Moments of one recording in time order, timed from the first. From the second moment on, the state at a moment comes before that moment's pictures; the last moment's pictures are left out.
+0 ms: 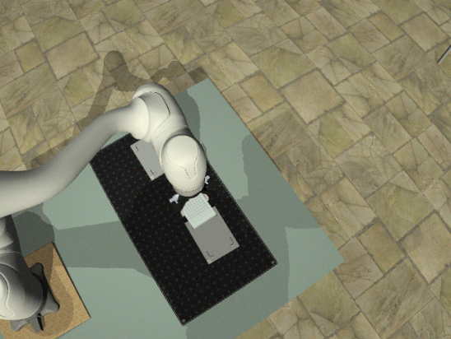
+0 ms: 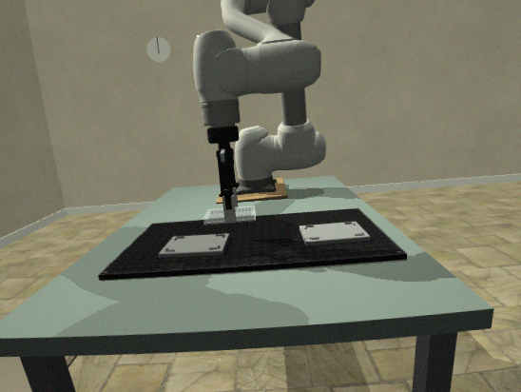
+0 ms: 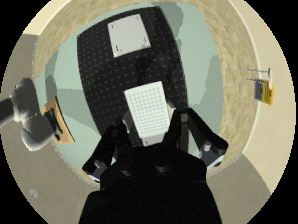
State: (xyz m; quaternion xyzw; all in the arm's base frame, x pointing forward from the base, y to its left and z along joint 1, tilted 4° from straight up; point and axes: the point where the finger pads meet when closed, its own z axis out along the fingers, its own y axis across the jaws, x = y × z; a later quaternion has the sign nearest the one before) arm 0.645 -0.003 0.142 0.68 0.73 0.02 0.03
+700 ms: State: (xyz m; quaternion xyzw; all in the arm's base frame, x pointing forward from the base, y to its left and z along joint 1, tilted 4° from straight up) arm 0.638 0.057 0.140 0.68 0.73 0.02 0.03
